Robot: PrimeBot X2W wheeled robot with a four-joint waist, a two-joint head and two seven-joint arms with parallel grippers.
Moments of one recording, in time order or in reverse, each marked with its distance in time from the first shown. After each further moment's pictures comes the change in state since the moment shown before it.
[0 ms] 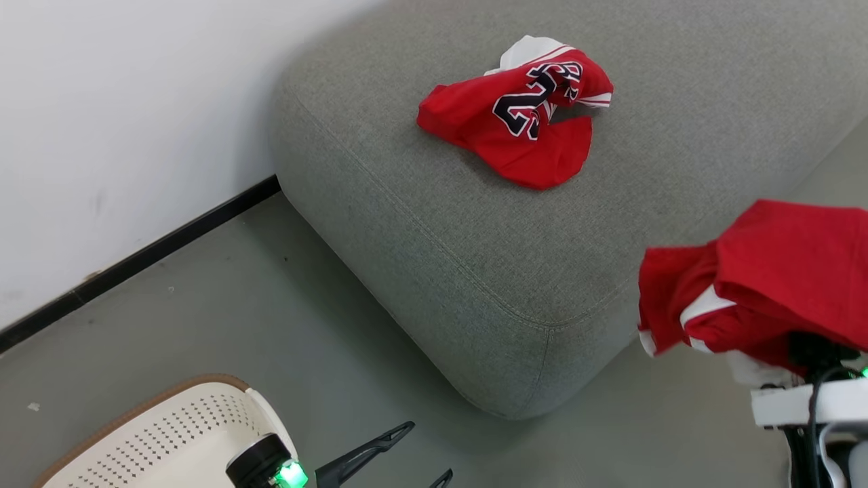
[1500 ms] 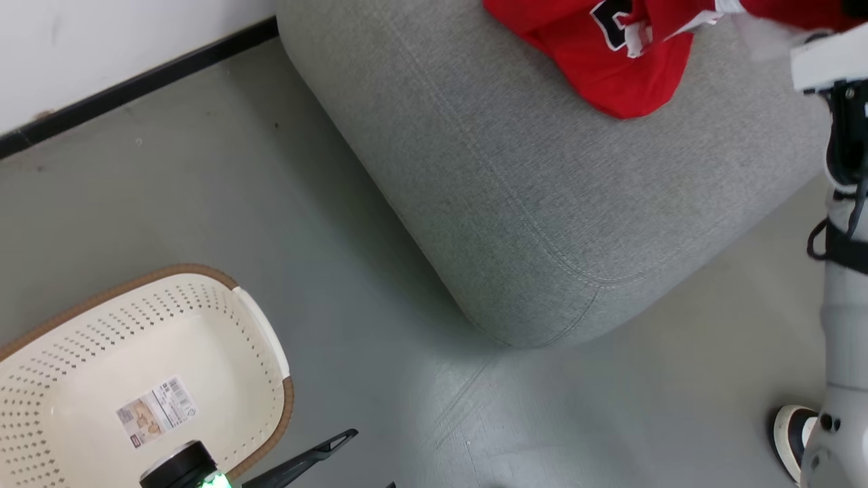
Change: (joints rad) left arm 0.141 0.222 0.122 -0.283 0.062 0.000 0.000; right arm -0.830 -0.009 0.004 0.324 -0.053 0.000 0.157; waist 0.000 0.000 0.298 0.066
